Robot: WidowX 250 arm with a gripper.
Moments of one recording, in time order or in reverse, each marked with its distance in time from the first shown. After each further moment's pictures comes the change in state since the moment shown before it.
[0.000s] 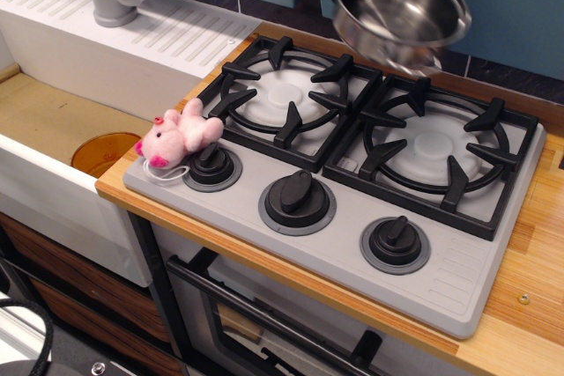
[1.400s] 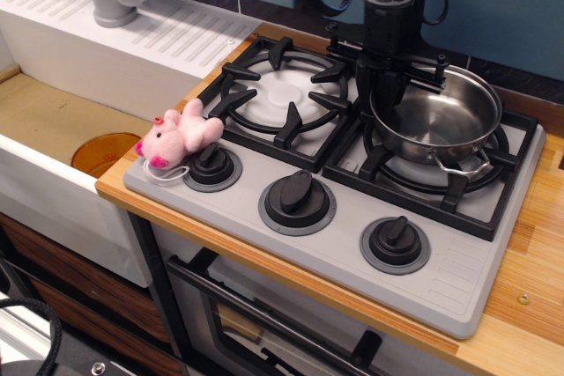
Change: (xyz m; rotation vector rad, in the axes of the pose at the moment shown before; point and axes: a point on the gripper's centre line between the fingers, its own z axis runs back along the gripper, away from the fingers) arm -0.011 -0.066 -0.085 -0.081 -0.039 0.133
